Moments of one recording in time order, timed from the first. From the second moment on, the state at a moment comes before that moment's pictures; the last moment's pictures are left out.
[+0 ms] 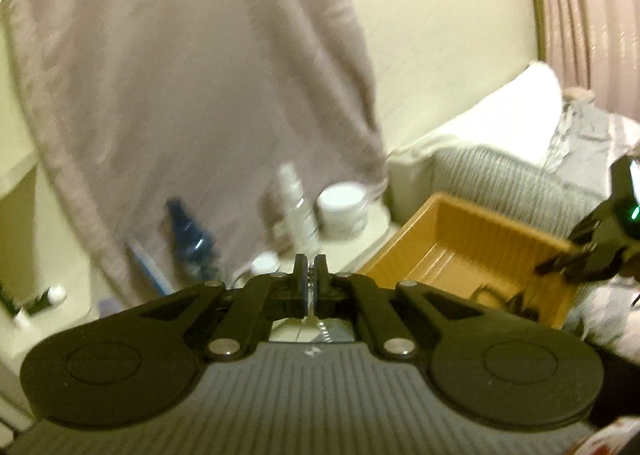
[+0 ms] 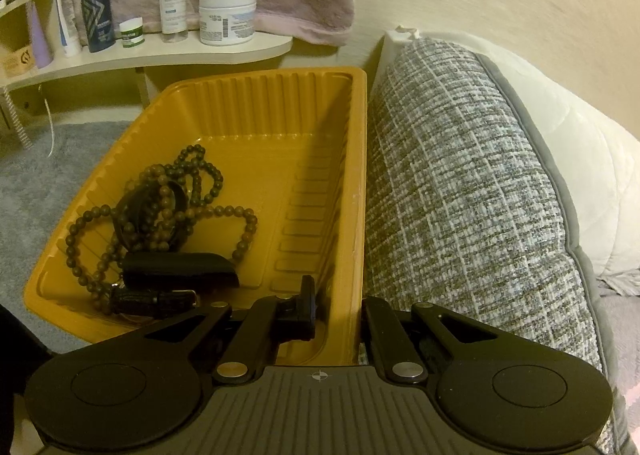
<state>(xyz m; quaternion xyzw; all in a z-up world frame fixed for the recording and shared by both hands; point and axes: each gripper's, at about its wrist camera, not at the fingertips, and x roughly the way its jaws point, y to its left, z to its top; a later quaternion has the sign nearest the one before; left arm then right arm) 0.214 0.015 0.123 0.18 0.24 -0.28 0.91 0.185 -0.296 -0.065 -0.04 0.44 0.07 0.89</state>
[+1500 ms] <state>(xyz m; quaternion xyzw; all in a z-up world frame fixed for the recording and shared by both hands) 0.233 -0.145 0.031 0.17 0.32 -0.37 0.85 0.177 -0.327 -0.093 0.05 0.42 0.09 0.90</state>
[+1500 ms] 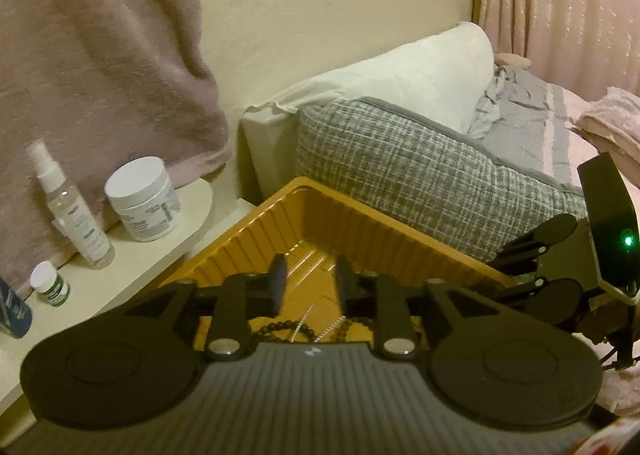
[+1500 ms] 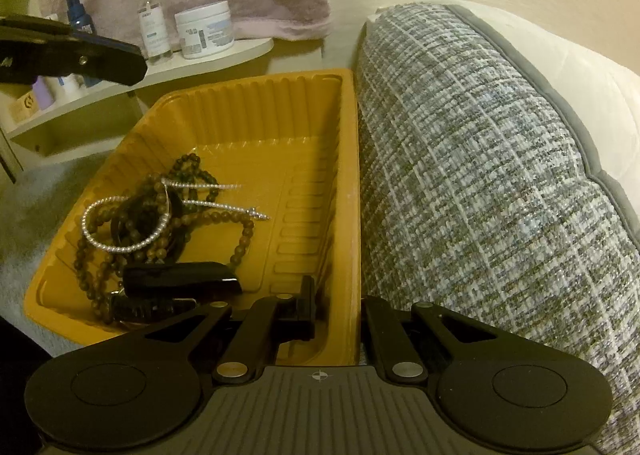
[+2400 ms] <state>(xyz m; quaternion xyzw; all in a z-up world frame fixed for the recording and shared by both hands) 0.163 -0.008 0.010 0.01 0.34 -0.17 0.93 0.140 -0.357 -0.079 0.15 0.37 0.10 0.91</state>
